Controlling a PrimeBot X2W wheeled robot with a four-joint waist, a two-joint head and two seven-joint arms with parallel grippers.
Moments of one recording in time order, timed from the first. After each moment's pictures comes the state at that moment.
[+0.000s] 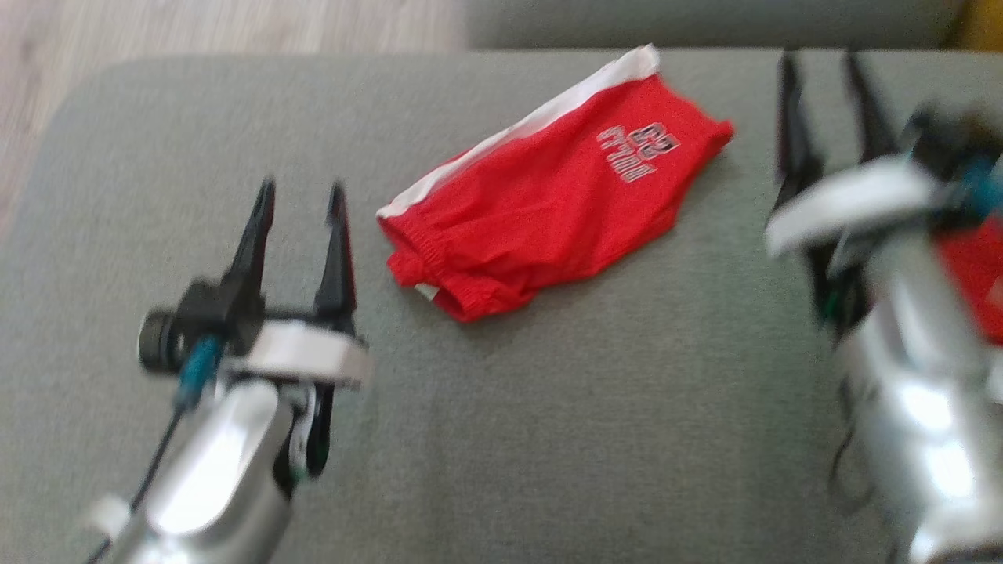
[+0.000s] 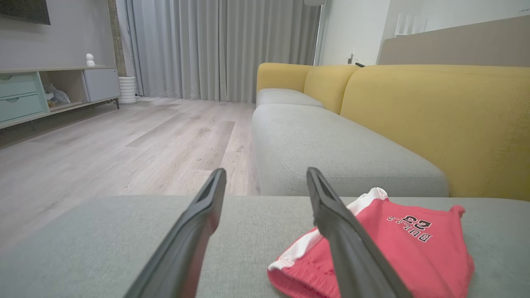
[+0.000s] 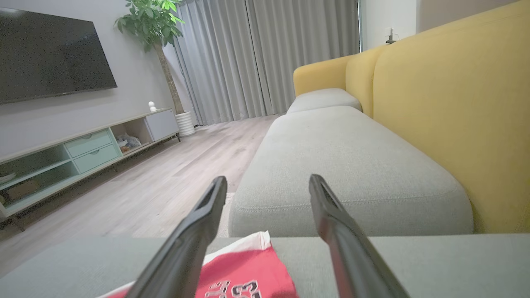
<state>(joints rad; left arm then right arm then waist) -0.48 0.28 -0.59 0.30 -0.60 0.26 -0.26 -0.72 -0.16 0.16 0.72 0.34 0.13 -0.25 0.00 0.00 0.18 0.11</state>
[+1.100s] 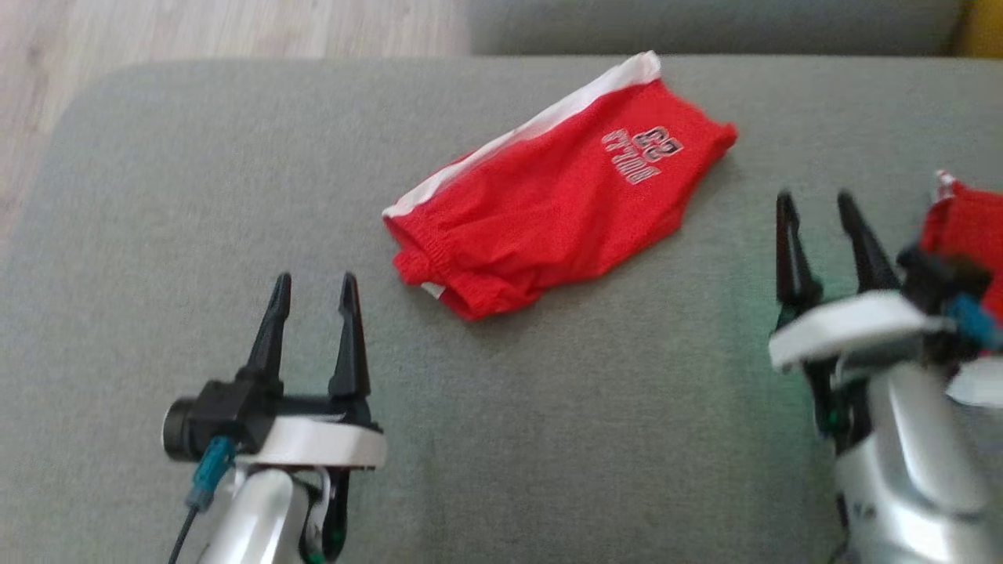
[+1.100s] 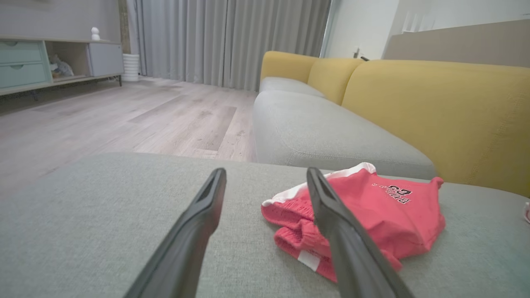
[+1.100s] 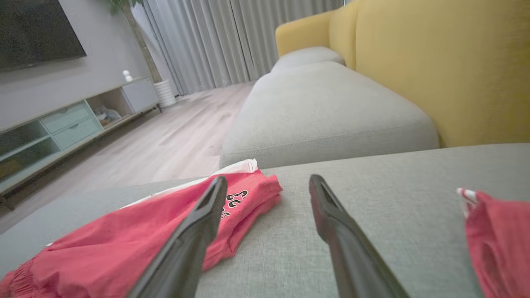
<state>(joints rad) -0.17 0.09 -0.29 0.23 -0.33 0.07 -0.26 -0.31 -0.05 -0.01 0.38 0.22 0.13 -0.13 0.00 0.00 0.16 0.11</state>
